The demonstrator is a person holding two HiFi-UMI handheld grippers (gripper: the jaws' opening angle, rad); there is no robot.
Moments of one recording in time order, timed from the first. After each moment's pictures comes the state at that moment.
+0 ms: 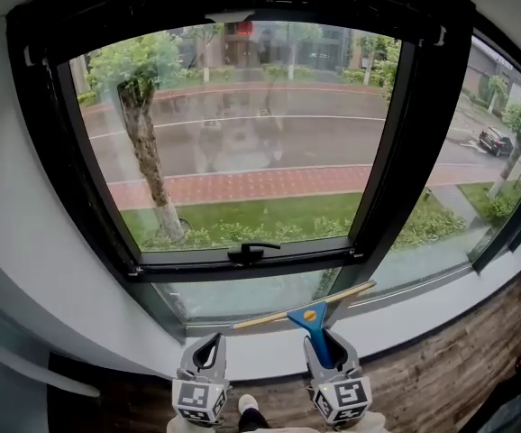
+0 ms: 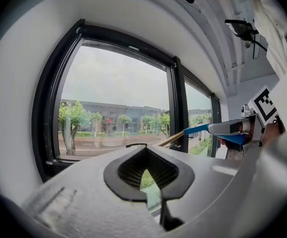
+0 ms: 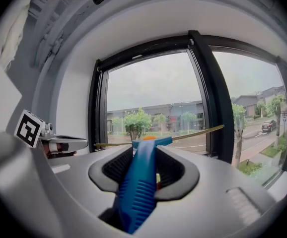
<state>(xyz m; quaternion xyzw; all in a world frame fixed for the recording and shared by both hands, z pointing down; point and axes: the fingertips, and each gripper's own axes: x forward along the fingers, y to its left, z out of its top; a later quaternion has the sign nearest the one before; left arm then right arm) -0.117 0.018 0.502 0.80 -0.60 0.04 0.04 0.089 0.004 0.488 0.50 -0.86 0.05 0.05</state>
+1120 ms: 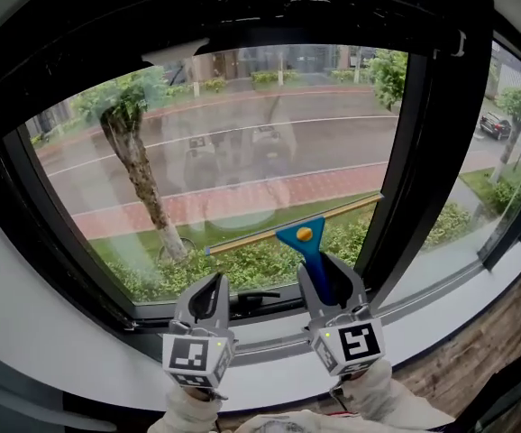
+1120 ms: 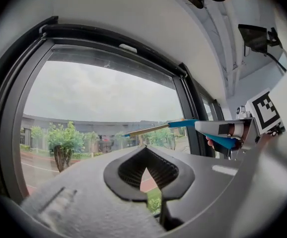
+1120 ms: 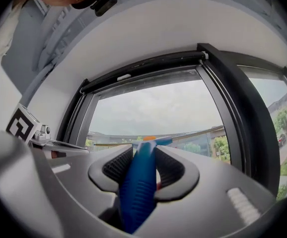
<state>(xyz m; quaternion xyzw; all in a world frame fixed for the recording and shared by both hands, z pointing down) -0.114 -0.210 0.320 0.81 -0.59 0.00 -0.06 0.049 -0.221 0.293 0.50 -0.86 -0.08 -0.10</state>
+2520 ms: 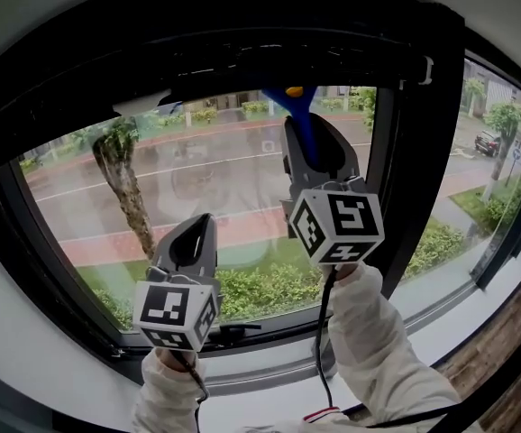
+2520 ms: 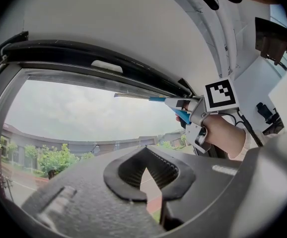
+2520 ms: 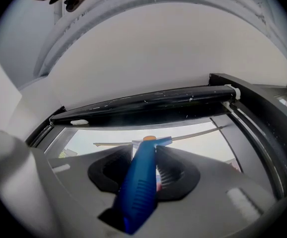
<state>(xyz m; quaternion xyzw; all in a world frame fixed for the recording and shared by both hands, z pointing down) -0.064 -0.277 0.159 0.81 -0.57 -0.04 -0.16 0.084 -0.325 0.032 0.50 -0.80 -0.22 -0.26</state>
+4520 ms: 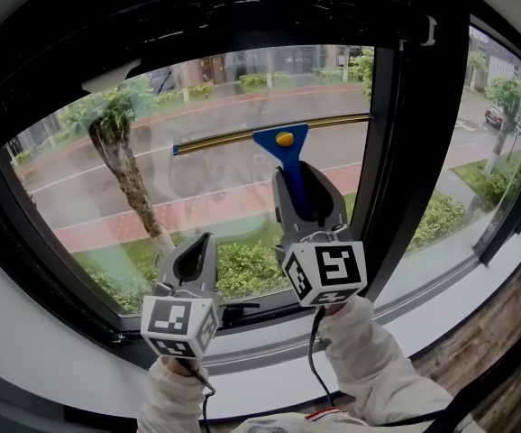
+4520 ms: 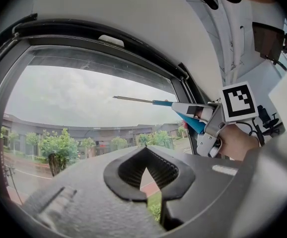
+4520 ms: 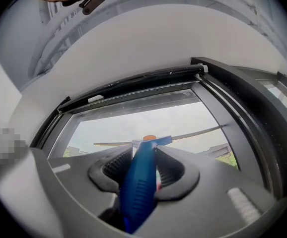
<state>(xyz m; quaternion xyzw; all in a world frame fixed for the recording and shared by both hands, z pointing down) -0.060 -0.277 0.250 0.82 -0.57 0.00 -0.09 0.084 -0.319 0.162 0.51 -0.82 -0.15 -0.22</state>
